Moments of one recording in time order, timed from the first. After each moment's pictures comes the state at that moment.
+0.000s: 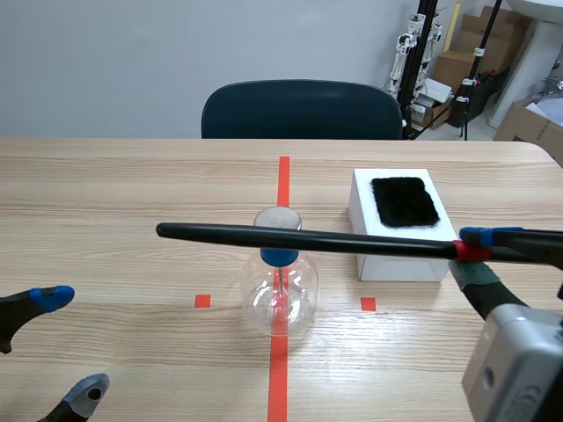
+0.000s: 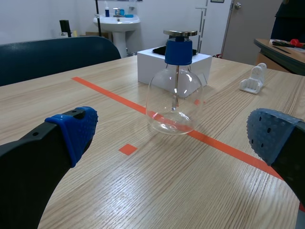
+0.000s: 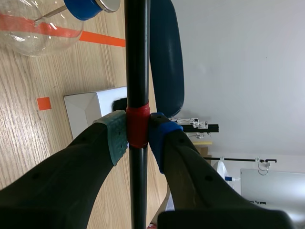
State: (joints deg) left arm 16.4 -32.7 12.9 51.1 17.2 -35.3 -87.1; right arm -61.2 27.1 8.5 131.1 -56.1 2.2 17.9
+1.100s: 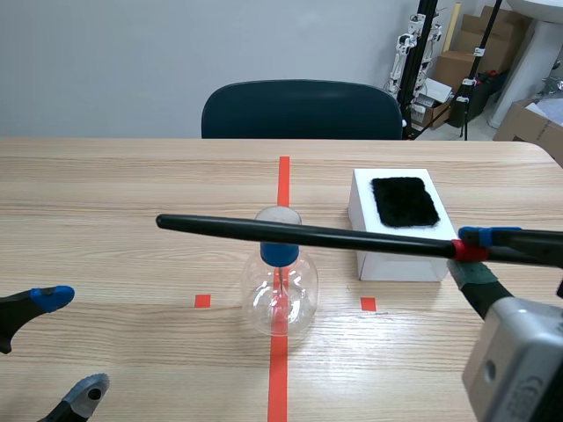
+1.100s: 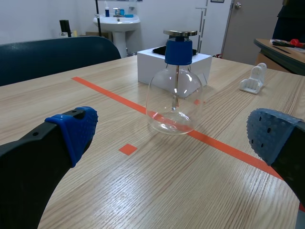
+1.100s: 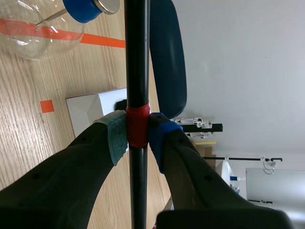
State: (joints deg) left arm 16.4 -32.7 12.9 51.1 17.2 -35.3 -87.1; right arm -60.9 27.2 8.5 131.1 -54.6 3.0 17.9
